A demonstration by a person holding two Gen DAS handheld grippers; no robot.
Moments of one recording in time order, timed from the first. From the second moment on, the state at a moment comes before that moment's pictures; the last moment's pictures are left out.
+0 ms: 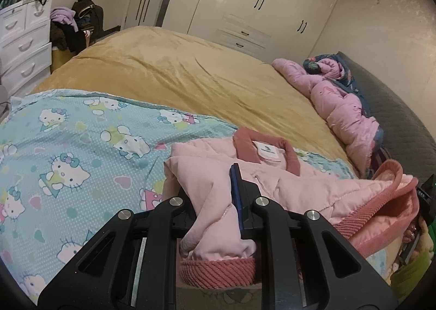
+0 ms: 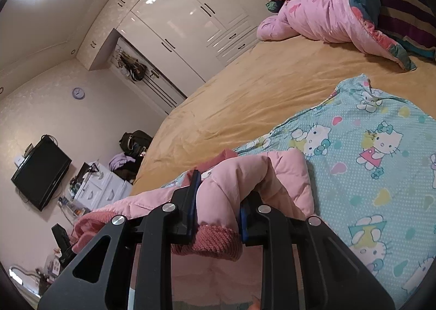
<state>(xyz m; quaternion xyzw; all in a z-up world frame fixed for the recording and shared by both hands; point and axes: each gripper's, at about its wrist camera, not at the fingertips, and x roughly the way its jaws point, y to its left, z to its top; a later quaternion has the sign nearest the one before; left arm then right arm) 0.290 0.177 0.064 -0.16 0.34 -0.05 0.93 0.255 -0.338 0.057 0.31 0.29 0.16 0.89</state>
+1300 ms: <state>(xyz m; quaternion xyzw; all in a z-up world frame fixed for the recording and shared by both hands) 0.362 0.171 -0.007 -0.16 0.38 -0.04 0.91 0.338 -0.358 -0.010 0.39 0.33 0.16 0.84</state>
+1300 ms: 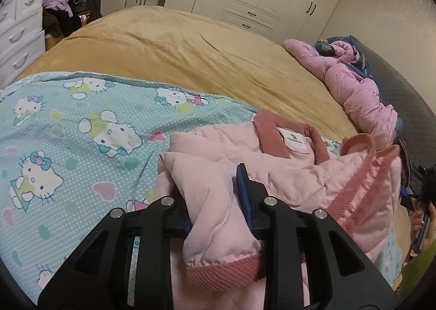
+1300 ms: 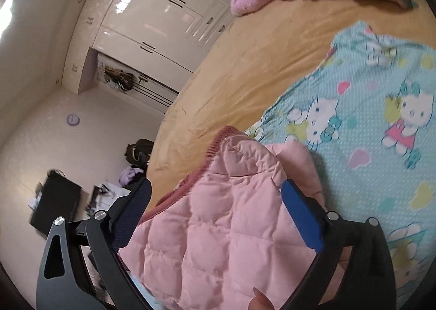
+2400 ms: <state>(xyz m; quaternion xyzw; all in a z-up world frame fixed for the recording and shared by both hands) 0.328 0.195 0.010 -0.11 0.35 -0.02 0.93 0.337 -0.305 -0.038 0.15 0.40 0.08 0.90</state>
